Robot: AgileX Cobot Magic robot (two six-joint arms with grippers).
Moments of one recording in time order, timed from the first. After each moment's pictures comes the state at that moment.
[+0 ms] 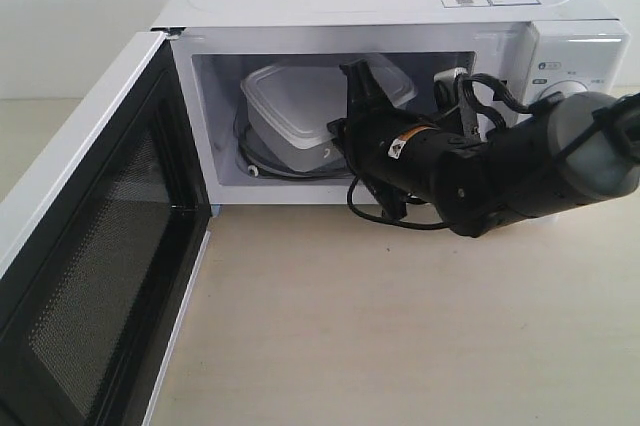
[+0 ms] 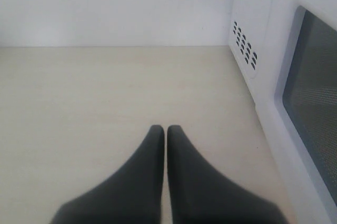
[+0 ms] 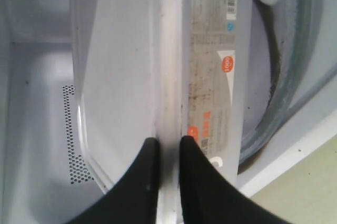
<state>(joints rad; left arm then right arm) 0.02 0.00 0.00 -0.06 0.29 0.07 0.49 1.93 -0.96 0.19 -0.52 1.34</state>
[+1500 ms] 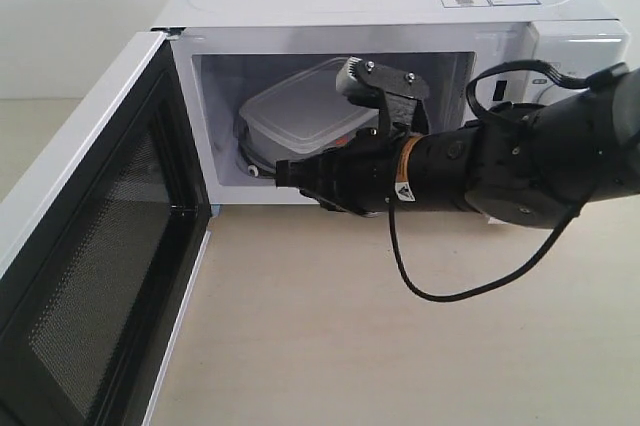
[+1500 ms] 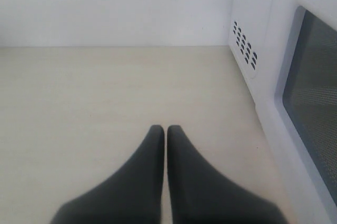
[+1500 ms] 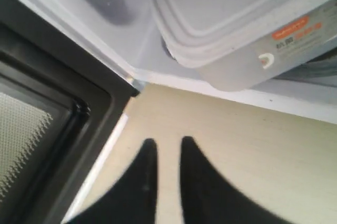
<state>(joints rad) 0.02 0.00 0.00 -0.06 0.29 0.07 0.49 1.81 -0.92 -0.70 -0.28 1.11</state>
